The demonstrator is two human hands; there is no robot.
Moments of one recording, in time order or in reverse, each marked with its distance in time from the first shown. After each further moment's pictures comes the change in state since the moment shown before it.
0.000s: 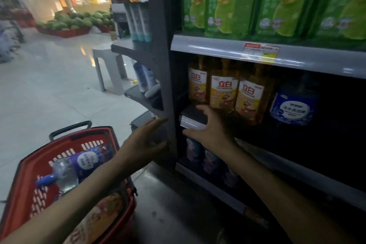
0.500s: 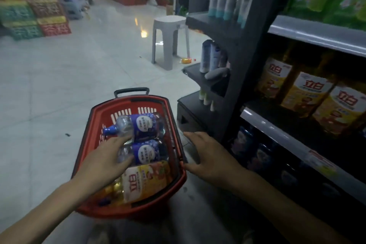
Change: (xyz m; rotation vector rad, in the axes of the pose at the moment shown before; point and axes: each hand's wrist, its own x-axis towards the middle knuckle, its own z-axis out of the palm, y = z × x) left_hand -0.185 -0.160 -0.062 0.359 0.089 -0.535; right_hand -0.058 -0.033 0.149 -0.433 -0.592 -0.415
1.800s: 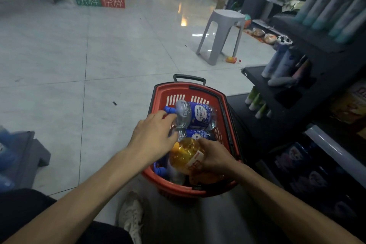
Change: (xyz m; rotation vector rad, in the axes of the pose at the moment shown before) left_hand -0.026 -0.054 -0.039 0.002 0.128 -0.053; right_hand 0.093 -0.063 0.128 0.018 -0.317 -0.003
